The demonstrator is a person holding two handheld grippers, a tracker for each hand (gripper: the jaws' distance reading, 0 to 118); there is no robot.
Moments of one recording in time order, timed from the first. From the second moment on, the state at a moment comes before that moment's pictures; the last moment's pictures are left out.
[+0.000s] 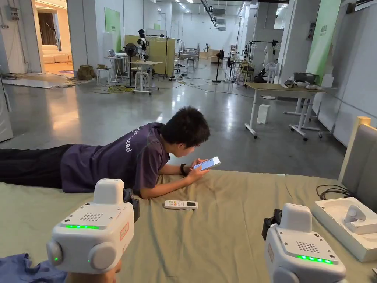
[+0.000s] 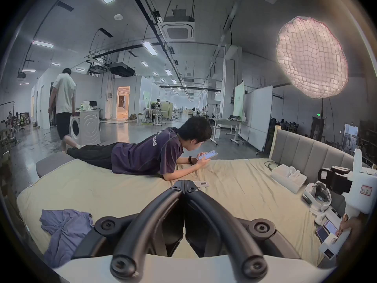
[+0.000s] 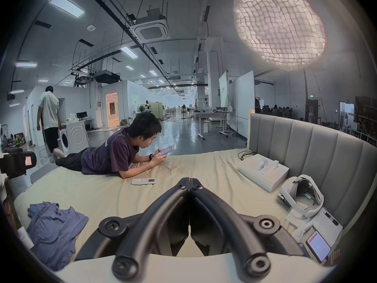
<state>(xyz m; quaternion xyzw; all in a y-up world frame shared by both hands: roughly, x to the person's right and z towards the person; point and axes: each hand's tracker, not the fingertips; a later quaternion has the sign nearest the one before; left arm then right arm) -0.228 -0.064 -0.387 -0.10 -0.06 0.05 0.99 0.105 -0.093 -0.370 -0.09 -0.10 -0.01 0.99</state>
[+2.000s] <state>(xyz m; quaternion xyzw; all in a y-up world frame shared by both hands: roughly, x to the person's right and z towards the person) -0.481 -0.265 -0.397 -0.43 0.09 0.10 0.89 -0.034 -0.190 -0.402 -0.20 0.06 0.08 0.97</state>
